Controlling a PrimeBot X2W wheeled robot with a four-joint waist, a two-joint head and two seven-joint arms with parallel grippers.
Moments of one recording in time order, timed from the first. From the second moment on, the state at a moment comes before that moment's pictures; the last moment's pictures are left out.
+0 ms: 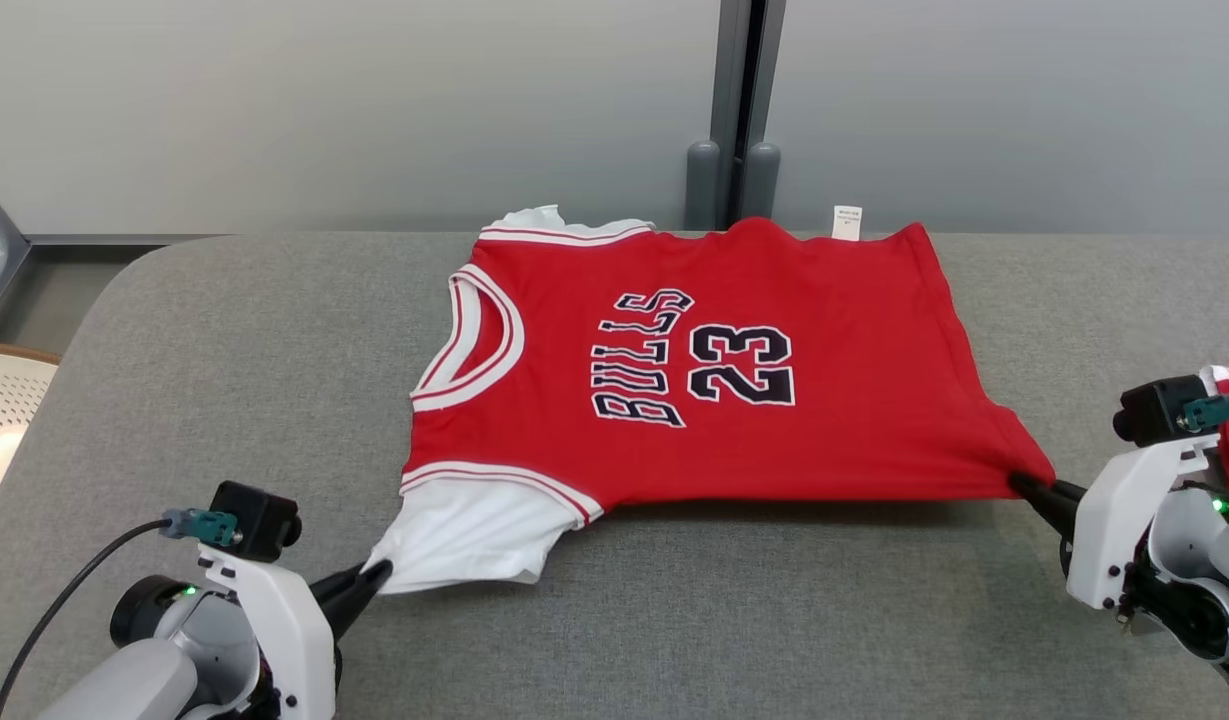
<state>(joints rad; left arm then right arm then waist) -0.40 0.59 -0.83 0.38 -0.96 -0.13 0.18 -0.69 -0.67 1.16 0.69 1.28 0.13 0.14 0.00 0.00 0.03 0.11</state>
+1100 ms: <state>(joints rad) -0.36 0.91 -0.96 -0.05 -1.28 -0.10 0.51 -0.67 -0.89 1.24 0.40 1.44 0.13 0.57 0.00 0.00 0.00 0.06</state>
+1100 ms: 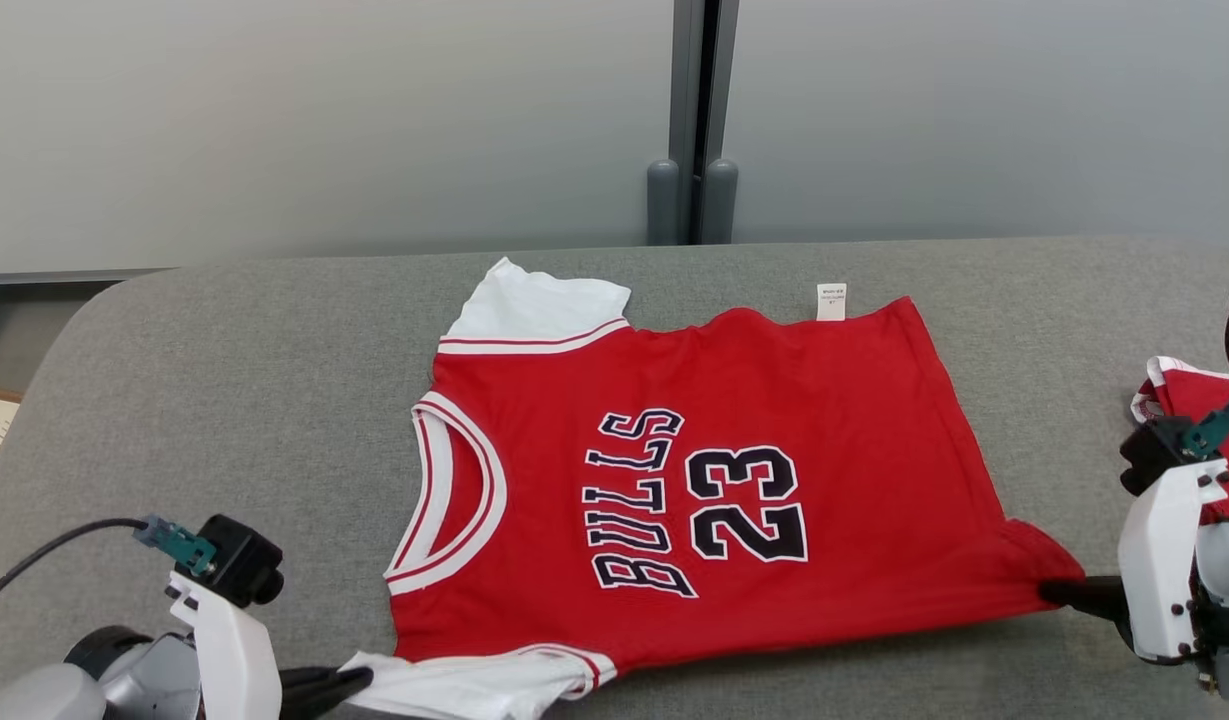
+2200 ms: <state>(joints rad) -0.77 0.64 -0.96 0.30 -1.02 -0.13 0.40 -0.89 -0.72 1.15 0.63 1.36 0.13 0.51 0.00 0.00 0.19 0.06</state>
